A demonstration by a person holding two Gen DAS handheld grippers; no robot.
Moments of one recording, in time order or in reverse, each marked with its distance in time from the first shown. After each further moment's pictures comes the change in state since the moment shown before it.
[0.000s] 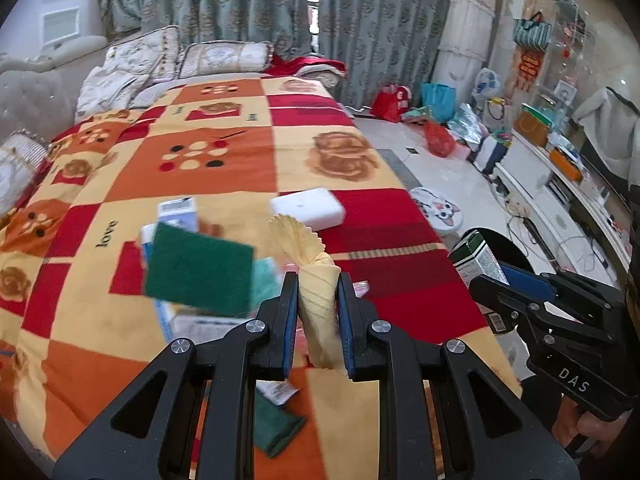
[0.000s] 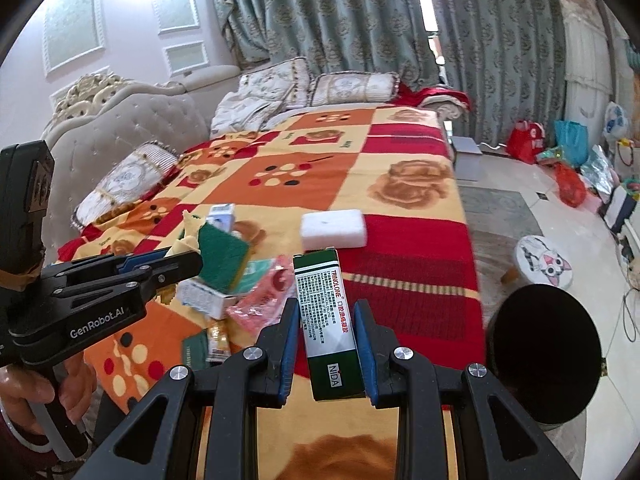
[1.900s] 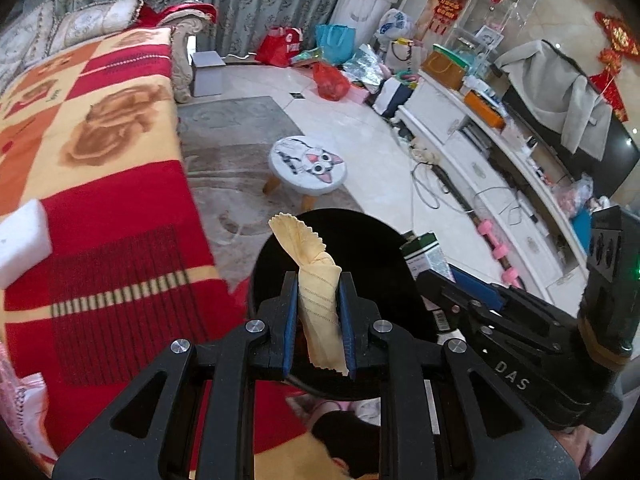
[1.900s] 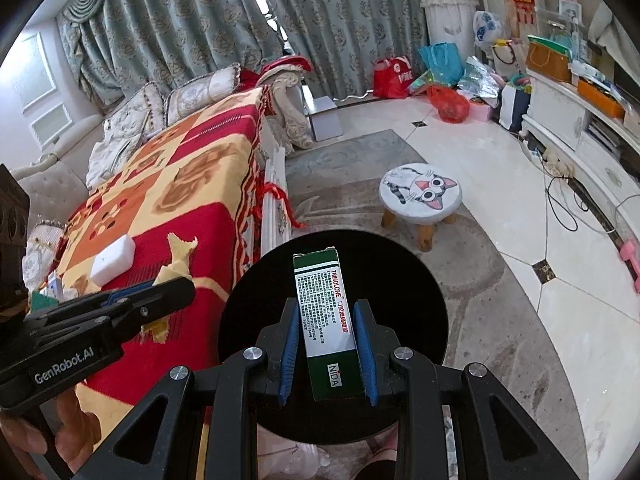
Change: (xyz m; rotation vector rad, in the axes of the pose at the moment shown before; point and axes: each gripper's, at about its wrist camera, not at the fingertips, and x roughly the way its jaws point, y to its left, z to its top) left arm 0.157 -0.213 0.035 0.096 0.209 -0.361; right arm -0.009 -0.243 -0.039 0.366 0.038 -0.271
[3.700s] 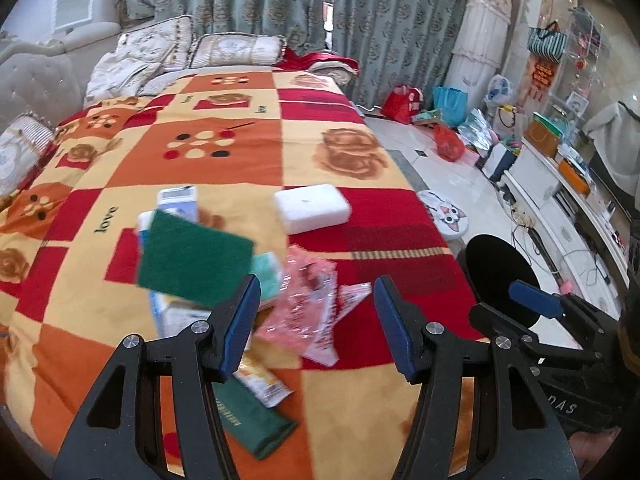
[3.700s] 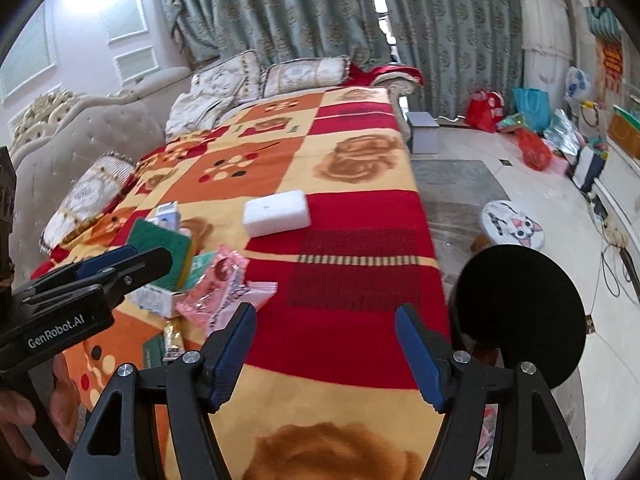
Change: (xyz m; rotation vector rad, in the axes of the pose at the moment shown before) left arm -0.207 0.153 -0.099 -0.167 -0.209 0.384; right arm -0.039 0.219 -0.053 -0.281 0.012 0.171
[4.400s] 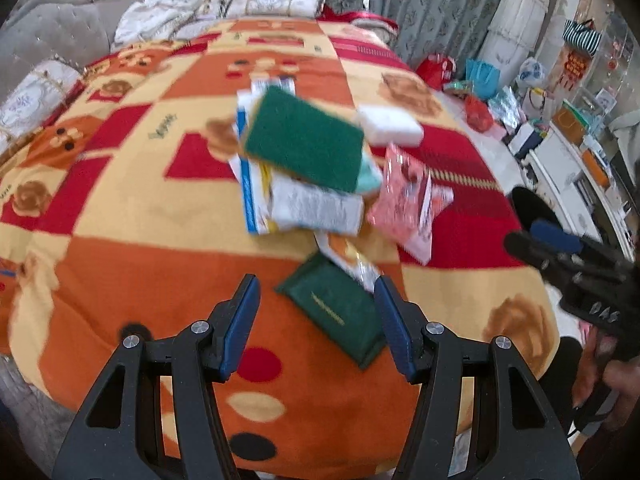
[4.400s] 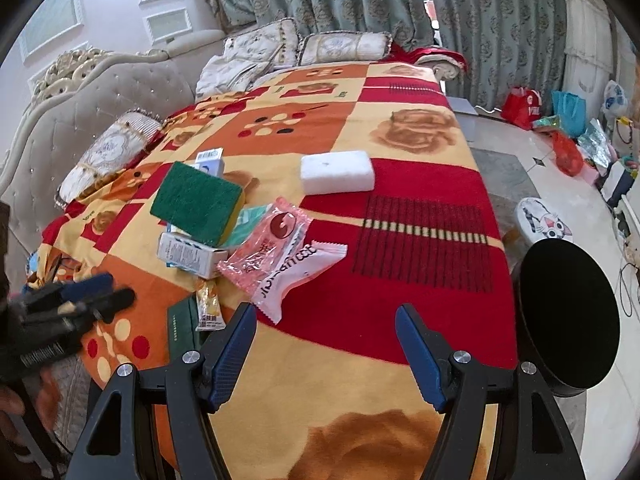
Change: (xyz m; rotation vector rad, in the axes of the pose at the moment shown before) left arm 0.000 0.068 -0.072 -0.080 0.175 0.051; right arm 0.028 0.048 -0.017 -0.089 0.099 0.064
